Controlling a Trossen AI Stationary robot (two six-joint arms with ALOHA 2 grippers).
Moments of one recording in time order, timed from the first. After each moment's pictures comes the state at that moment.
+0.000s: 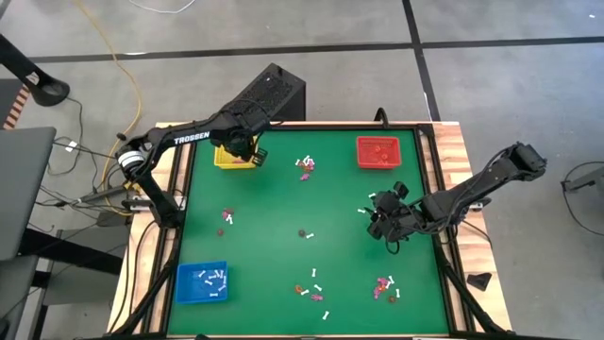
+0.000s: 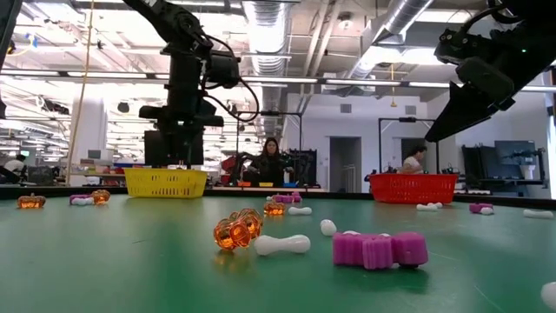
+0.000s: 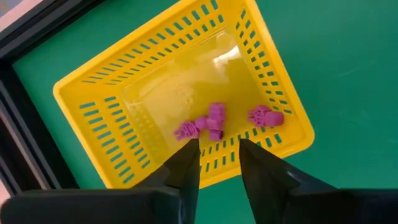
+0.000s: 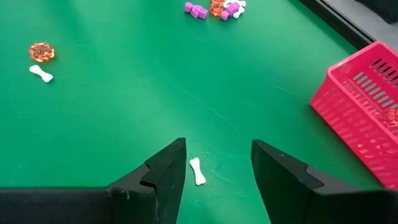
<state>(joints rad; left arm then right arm) 0.62 1.68 1.25 -0.96 -0.25 -0.49 0.42 1.05 0.57 -0.55 0.78 0.76</state>
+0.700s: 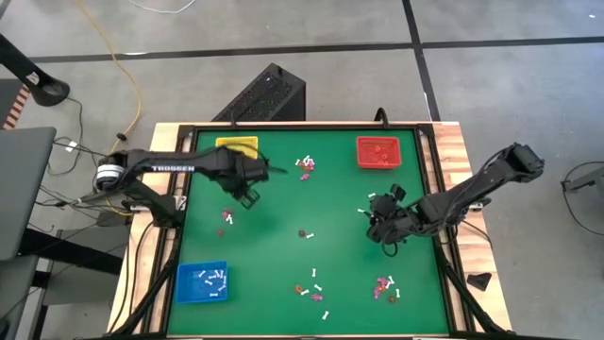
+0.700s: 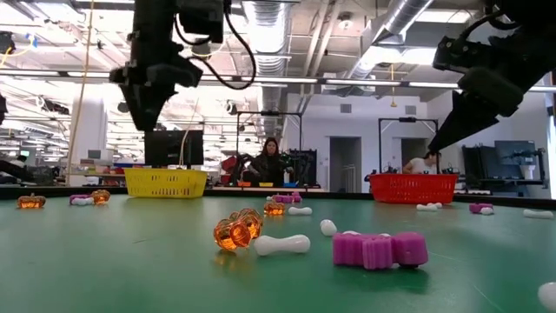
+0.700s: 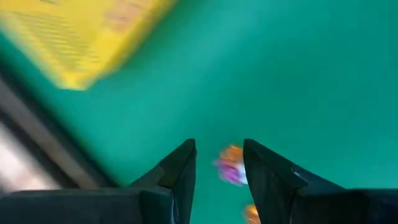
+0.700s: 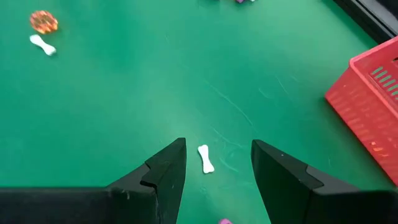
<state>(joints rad) 0.19 1.48 1.16 -1.18 -0.19 -0.67 0.42 1.11 0.57 -0.54 0.73 0.72</state>
